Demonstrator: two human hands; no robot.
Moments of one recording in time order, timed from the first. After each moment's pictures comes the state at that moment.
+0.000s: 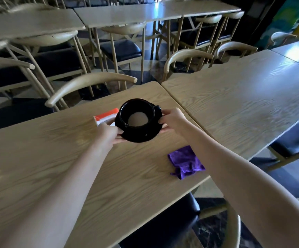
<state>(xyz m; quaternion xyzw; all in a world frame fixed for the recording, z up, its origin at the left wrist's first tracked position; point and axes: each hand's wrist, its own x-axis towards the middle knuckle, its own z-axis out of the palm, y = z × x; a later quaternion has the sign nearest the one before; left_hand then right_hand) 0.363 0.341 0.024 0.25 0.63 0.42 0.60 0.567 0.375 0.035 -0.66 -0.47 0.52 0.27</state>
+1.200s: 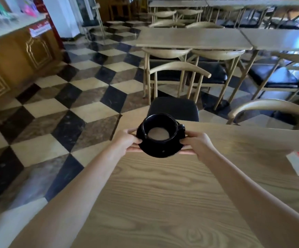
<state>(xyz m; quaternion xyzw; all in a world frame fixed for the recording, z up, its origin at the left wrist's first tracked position) -0.228 0.114 0.065 0.14 0.70 0.50 0.49 -0.032 0.221 0.059 -0.47 -0.53 0.68 0.21</state>
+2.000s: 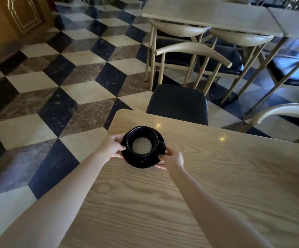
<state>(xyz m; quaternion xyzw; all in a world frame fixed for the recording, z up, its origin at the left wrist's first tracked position) -0.341 0.170 -0.073 0.09 0.75 0.44 0.48 -0.152 0.260 -0.093 -0.56 -0.47 0.67 0.14</state>
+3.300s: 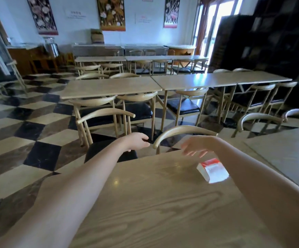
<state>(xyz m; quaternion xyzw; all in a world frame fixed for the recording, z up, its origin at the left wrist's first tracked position) -0.046 0.297 0.182 0.65 0.69 0.09 0.31 0.191 0.350 0.179 -0.59 -0.71 0.37 -0.07</state>
